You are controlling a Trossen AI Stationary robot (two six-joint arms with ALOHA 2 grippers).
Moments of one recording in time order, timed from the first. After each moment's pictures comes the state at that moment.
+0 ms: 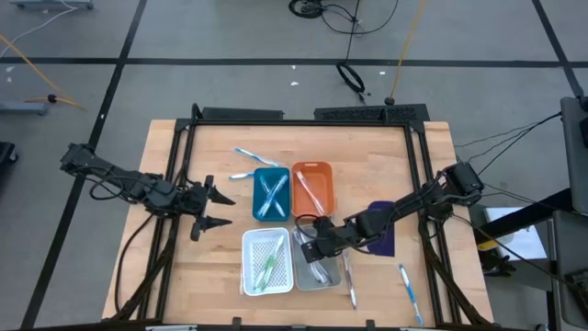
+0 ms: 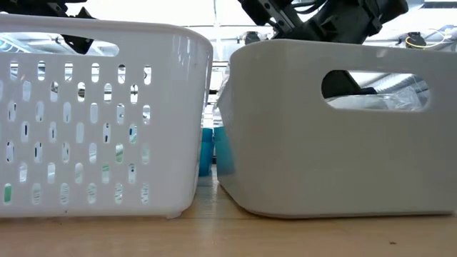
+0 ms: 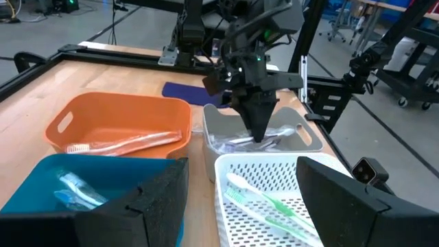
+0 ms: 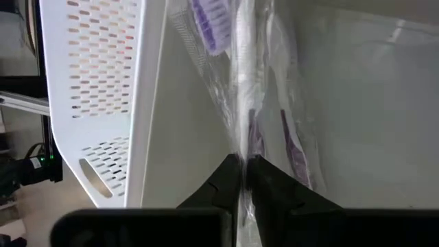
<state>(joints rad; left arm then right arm) -0.41 0.54 0.43 -0.12 -0.25 -0.24 0.36 1.76 1.10 -0.08 0.00 1.52</state>
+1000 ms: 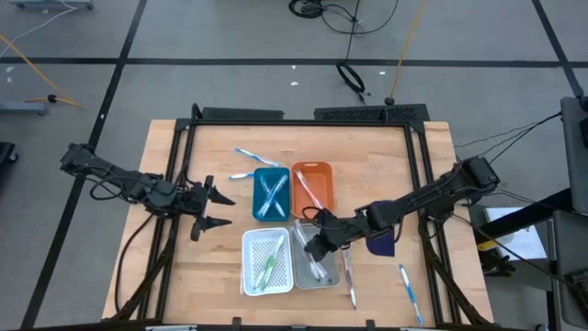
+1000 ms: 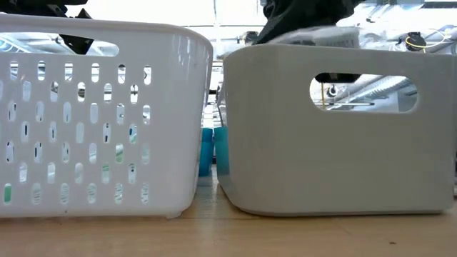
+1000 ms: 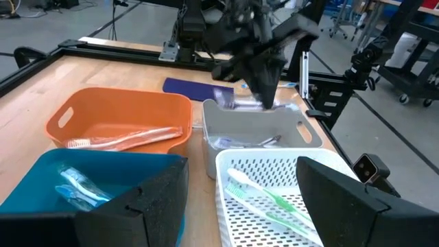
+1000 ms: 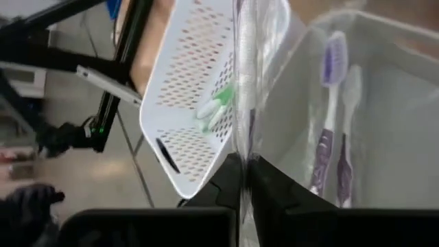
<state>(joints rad) -0.41 0.54 0.43 -0.14 -0.25 -0.24 0.35 1.62 1.10 -0.06 0.03 1.31</state>
